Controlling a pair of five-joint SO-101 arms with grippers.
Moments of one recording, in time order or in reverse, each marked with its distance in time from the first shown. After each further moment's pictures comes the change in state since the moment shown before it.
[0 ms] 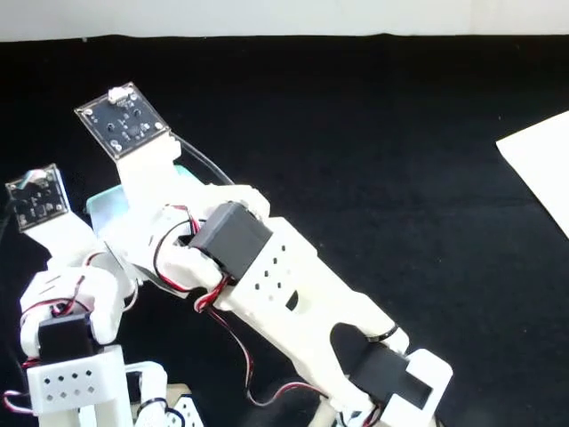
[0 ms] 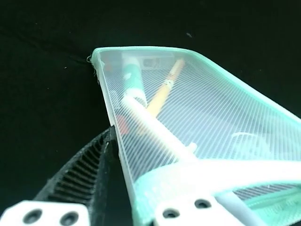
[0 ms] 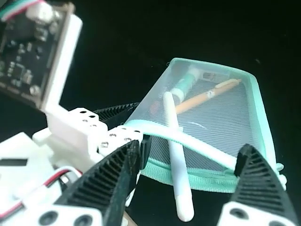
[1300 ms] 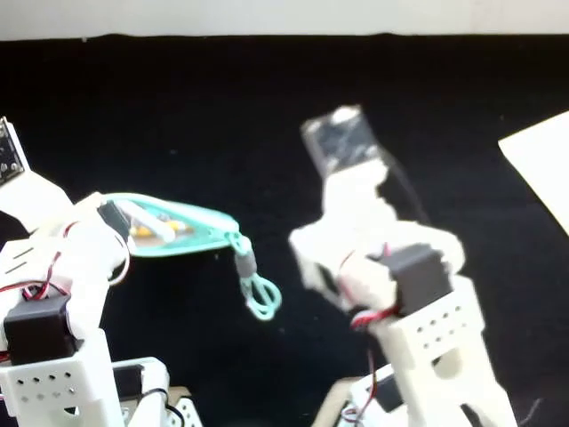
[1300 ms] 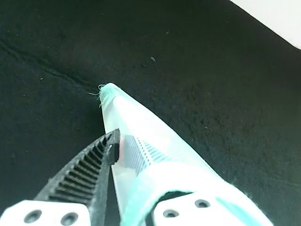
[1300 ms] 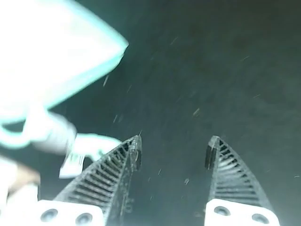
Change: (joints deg) left arm 0.1 1.2 -26.7 6.9 8.2; right arm 27.1 -44.4 52.3 3.6 12.8
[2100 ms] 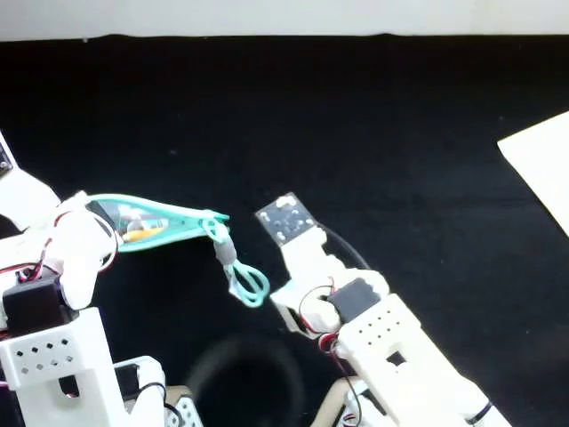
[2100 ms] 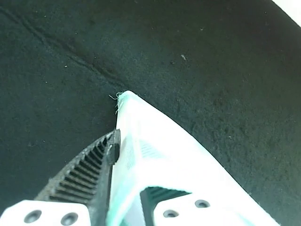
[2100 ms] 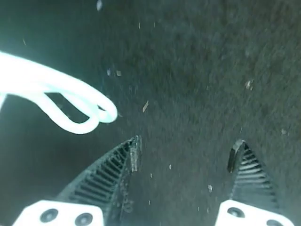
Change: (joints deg) left arm -5.9 7.2 4.6 -3.1 0.4; right arm -3.4 -2.5 40.3 -30.8 2.9
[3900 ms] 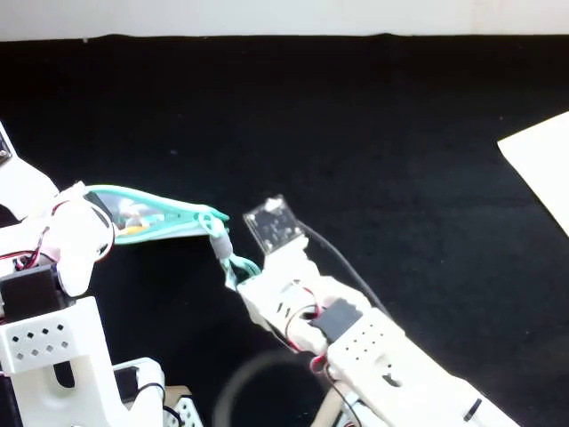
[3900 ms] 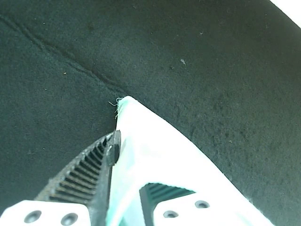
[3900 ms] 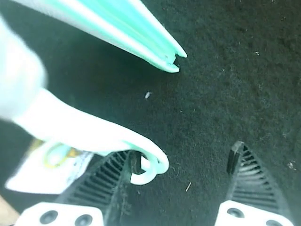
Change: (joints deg) left arm 0.0 6.4 -1.3 -2.4 0.0; right arm -8.0 0.2 10.0 -30.1 -8.2
